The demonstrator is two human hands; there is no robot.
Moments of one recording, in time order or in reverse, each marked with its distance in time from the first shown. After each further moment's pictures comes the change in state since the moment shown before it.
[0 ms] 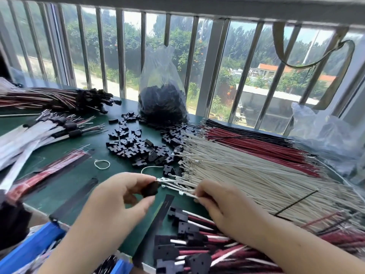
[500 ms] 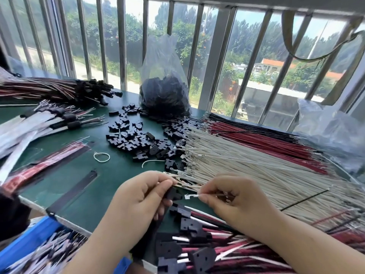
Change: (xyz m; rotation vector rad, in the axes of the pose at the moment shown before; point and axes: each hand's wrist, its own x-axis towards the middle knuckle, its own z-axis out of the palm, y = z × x) left_hand 0.004 -0.004 0.035 -0.330 -0.033 -0.040; right_hand -0.004 -0.002 -0.005 0.234 0.161 0.006
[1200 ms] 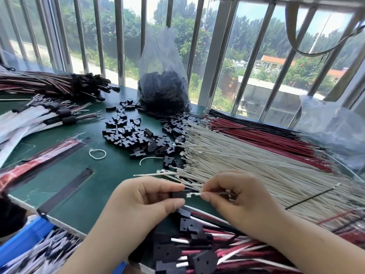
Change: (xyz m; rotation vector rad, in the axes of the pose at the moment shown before) left_hand 0.000 0.003 0.001 -0.171 -0.103 -0.130; right_hand 0.002 0.000 -0.001 -0.041 0.009 -0.024
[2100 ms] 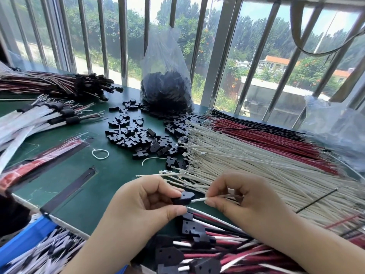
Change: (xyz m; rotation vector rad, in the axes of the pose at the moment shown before) left_hand -0.002 0.003 0.004 -0.111 0.015 0.058; right_hand -0.002 -0.012 -0.008 0.051 -0.038 0.043
